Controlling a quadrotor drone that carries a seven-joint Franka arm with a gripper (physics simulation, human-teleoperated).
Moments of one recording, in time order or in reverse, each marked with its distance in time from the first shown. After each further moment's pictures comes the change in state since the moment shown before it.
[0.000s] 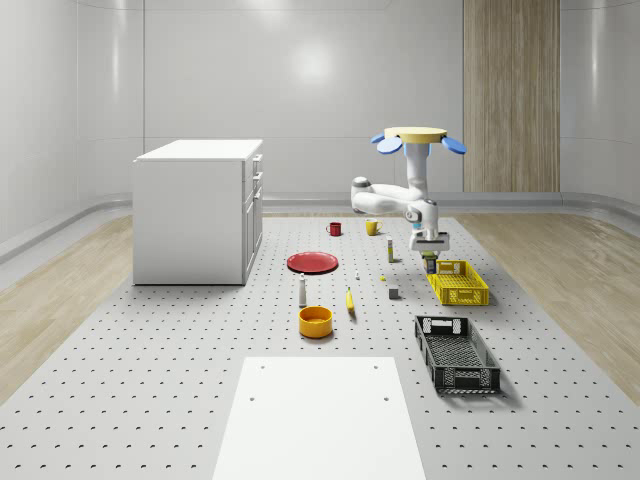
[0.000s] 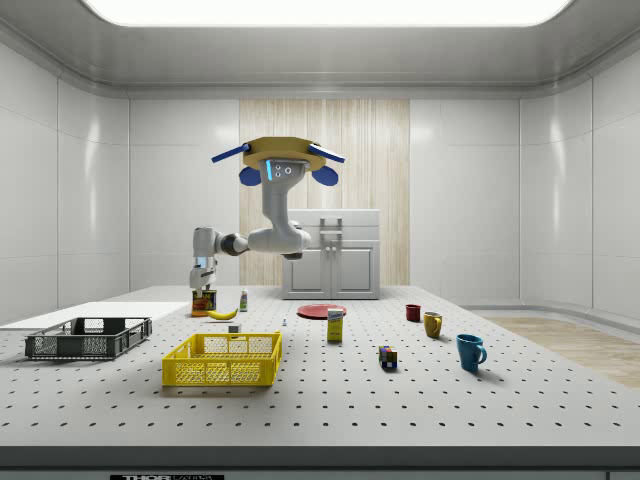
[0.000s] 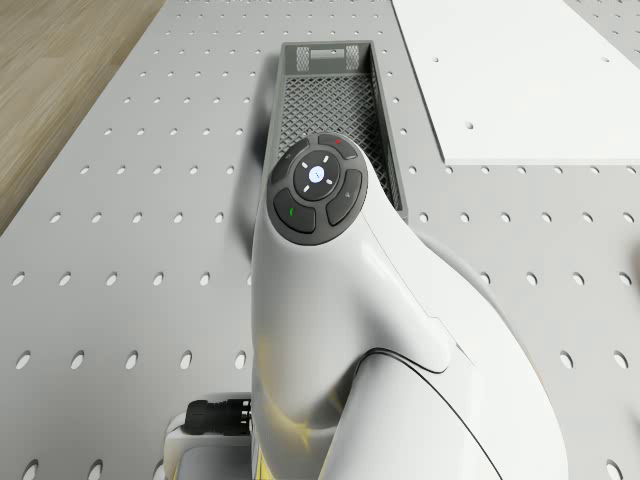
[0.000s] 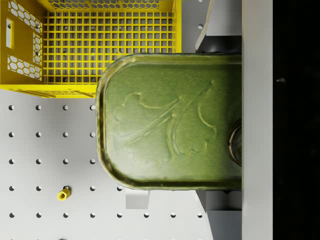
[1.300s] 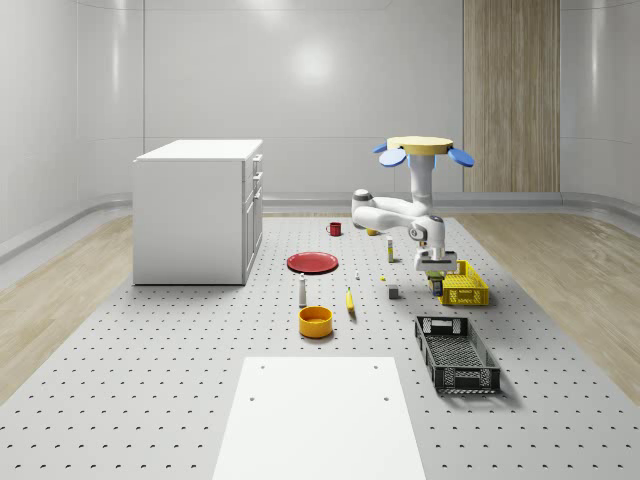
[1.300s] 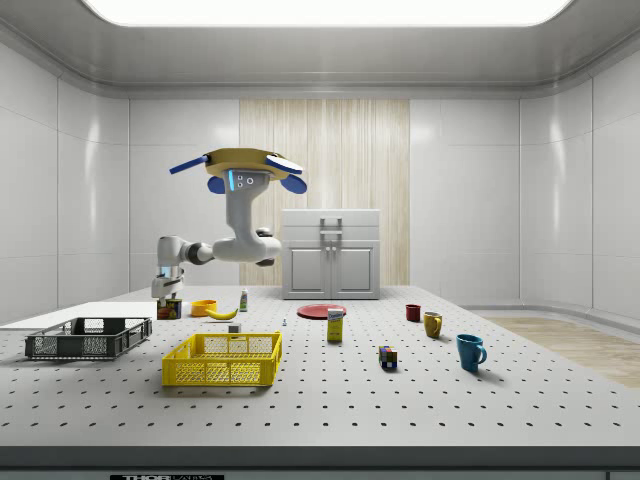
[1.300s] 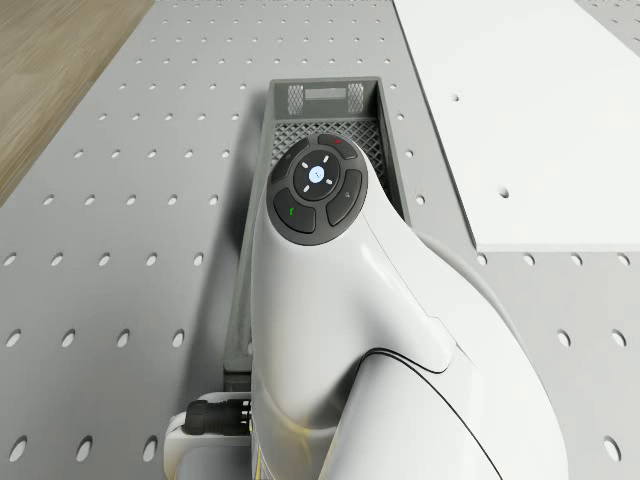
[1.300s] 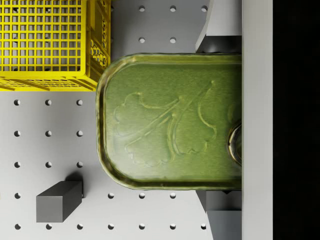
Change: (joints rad) arm -0.001 -0.011 0.001 0.000 0.004 0.010 0.001
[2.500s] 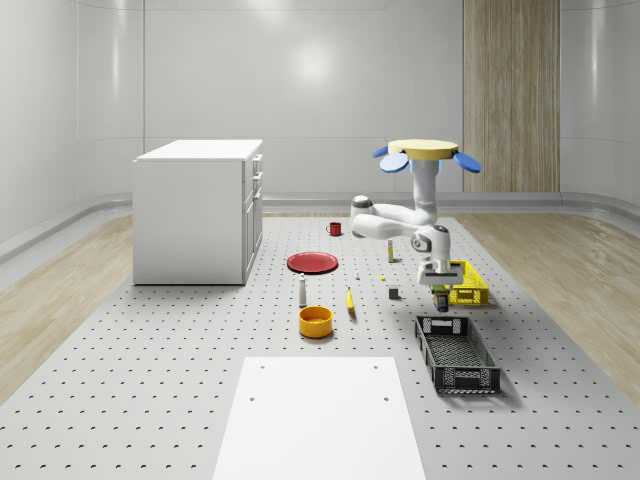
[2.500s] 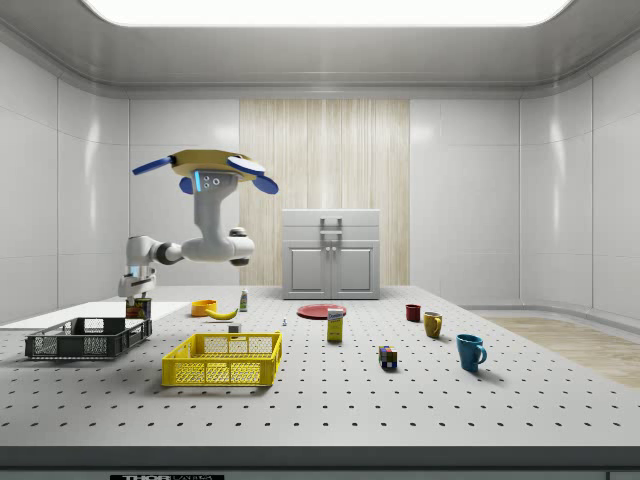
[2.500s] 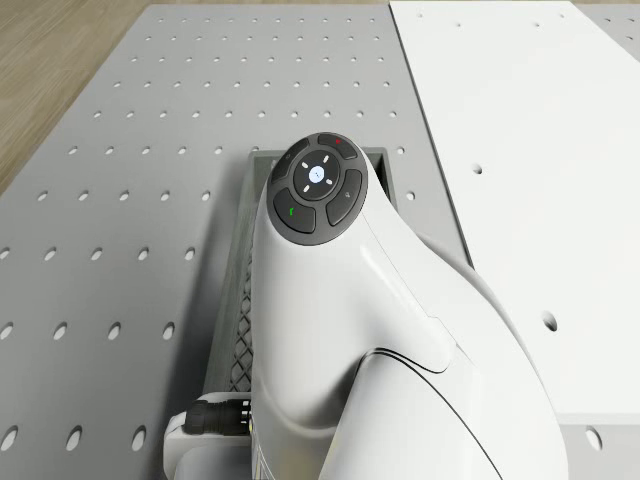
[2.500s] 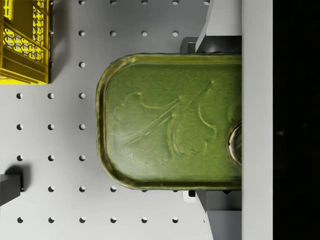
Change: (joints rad) arm 0.000 -0.005 0.001 0.000 0.002 0.005 0.000
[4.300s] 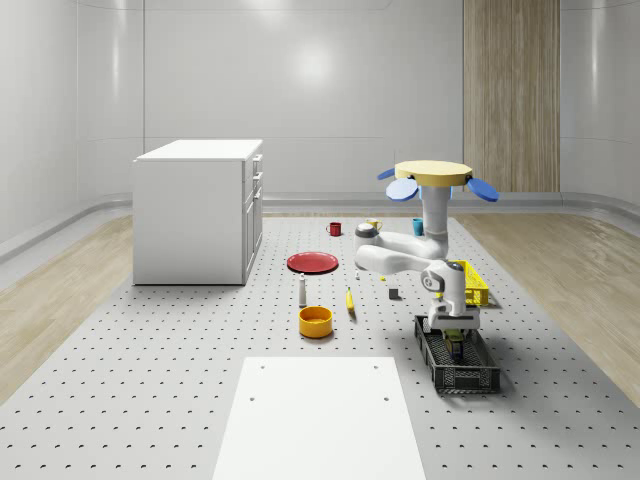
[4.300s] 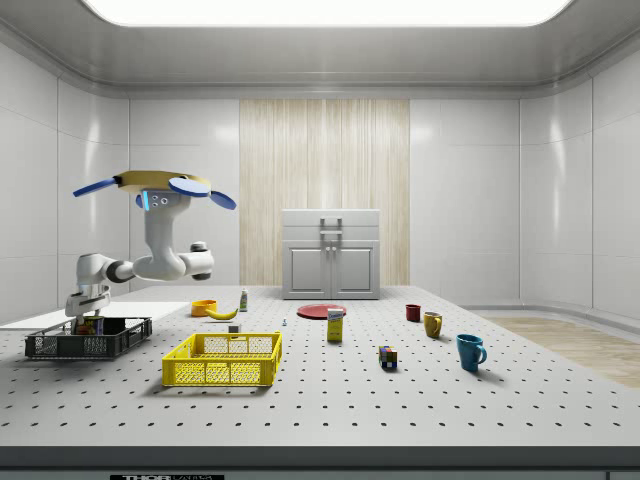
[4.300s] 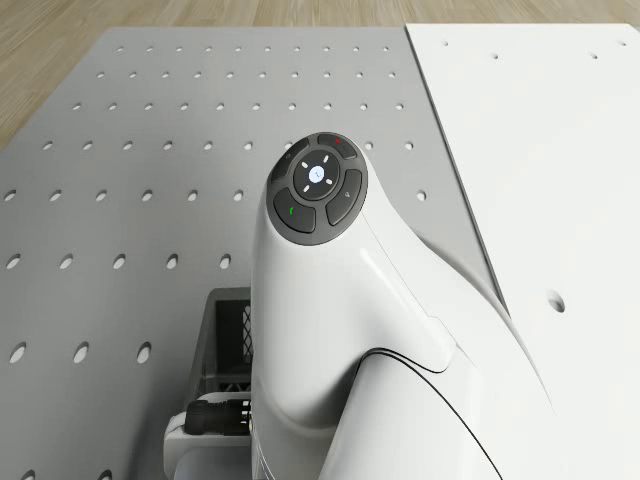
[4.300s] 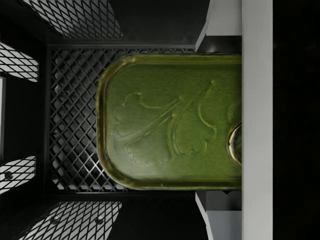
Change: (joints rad) arm 0.000 -0.003 0.000 0.000 0.002 0.004 0.000
